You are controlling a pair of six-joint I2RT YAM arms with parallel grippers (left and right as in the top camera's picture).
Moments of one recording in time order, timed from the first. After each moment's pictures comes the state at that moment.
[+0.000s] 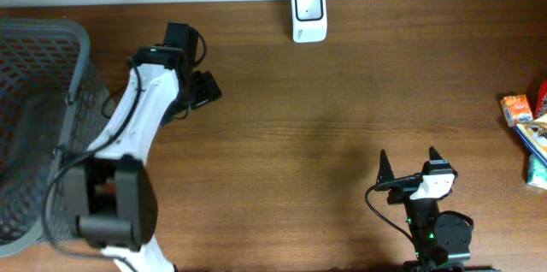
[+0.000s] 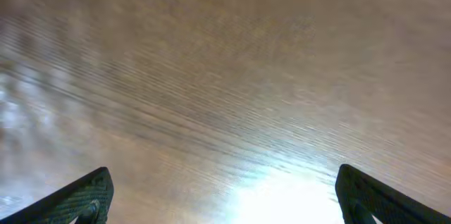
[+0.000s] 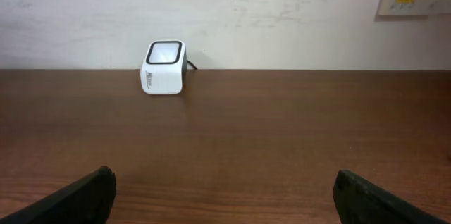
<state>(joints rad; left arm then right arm) -0.14 1.90 1.56 -1.03 -0.08 -0.58 0.04 0.01 0.01 -0.08 0.00 0.03</state>
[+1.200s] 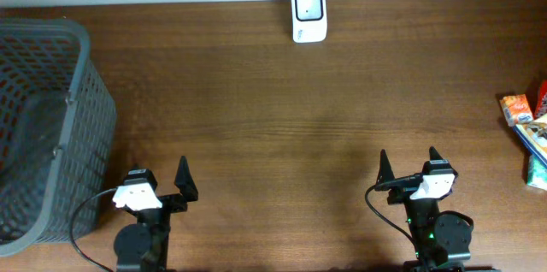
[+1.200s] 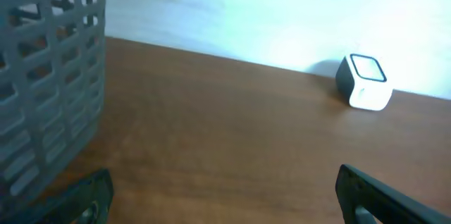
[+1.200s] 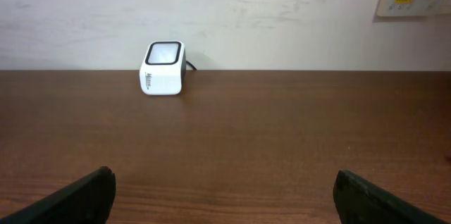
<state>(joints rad) -0.04 0.02 0.07 -0.18 -0.09 -0.20 0.04 0.01 0.01 -0.08 0.00 0.03</state>
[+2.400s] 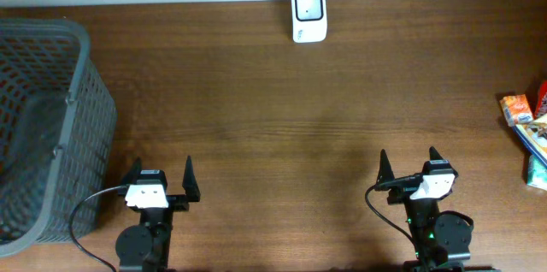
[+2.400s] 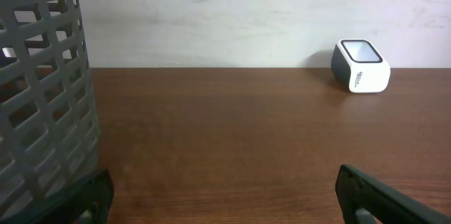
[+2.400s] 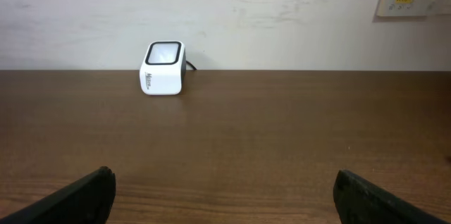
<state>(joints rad) -0.04 0.01 0.01 -0.08 -0.03 -0.02 0.04 0.01 0.01 -0.08 0.00 0.03</state>
